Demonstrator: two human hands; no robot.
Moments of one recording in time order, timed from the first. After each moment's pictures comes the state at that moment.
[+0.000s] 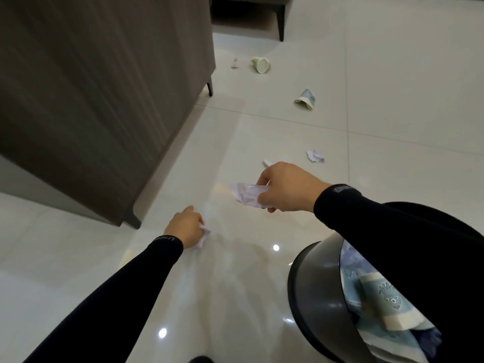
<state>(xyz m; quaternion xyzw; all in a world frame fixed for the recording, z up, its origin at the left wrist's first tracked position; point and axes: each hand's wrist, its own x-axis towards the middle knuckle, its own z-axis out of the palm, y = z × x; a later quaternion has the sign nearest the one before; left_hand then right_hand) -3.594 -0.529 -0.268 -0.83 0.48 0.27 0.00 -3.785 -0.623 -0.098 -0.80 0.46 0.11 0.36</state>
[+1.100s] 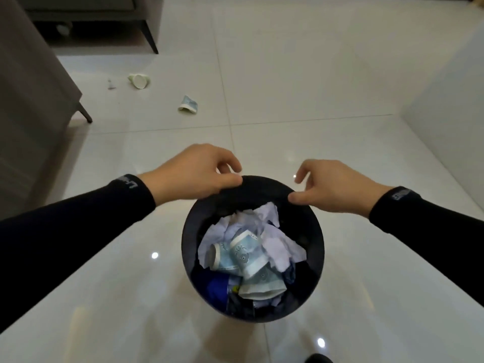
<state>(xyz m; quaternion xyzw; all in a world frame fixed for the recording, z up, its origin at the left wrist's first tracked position) -3.836 -0.613 -0.039 -0.57 0.74 0.34 -0.11 -4.062 -0.604 -0.033 -0.72 0.64 0.05 0.26</state>
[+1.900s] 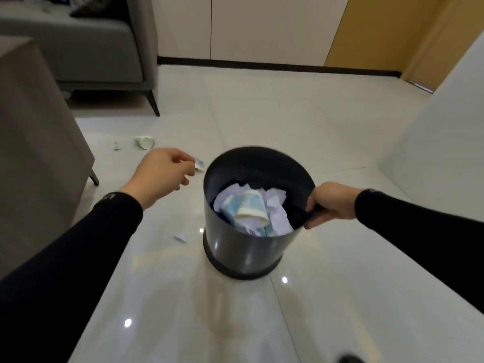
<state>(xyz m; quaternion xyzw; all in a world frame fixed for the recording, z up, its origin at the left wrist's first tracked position) -3.689 -0.700 0.005 -0.63 0.59 0.36 -0.37 -3.984 -0.688 -0.005 -0.42 0.74 -0.14 0.50</state>
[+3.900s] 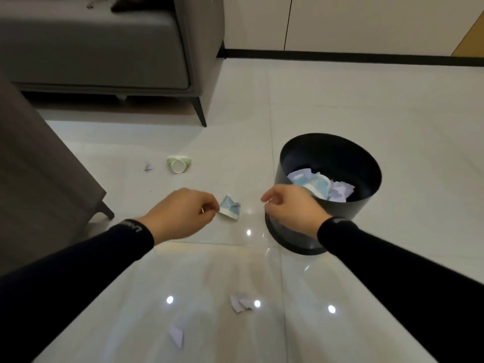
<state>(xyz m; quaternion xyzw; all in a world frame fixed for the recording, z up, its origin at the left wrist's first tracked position) -3.684 -0.959 -0.074 -0.69 0.69 0.21 -0.07 -3.897 -1.015 -0.085 -0.74 0.55 -0.13 0.37</state>
